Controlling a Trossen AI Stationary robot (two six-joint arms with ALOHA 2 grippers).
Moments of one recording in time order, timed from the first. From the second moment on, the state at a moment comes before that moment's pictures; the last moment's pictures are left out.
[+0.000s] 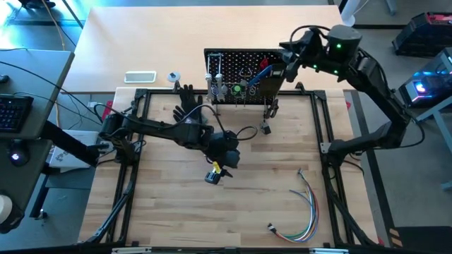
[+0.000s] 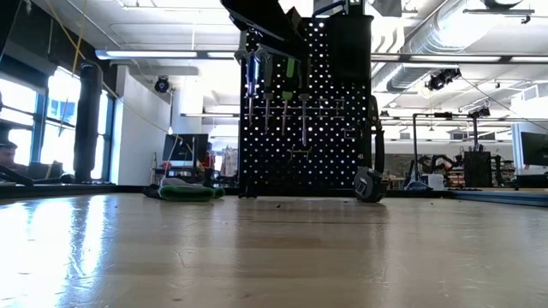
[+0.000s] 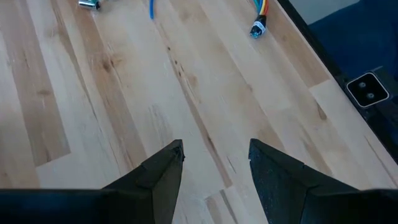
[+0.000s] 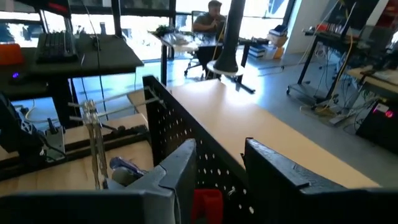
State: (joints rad) left arm -0.08 1.80 1.53 -0.65 0.27 0.26; right arm -0.60 1.30 1.76 -0.67 -0.03 -0.12
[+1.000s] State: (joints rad) left arm -0.02 1.24 1.52 -0.84 -0.04 0.21; right arm -0.30 0.97 1.77 -0.94 0.08 -0.20
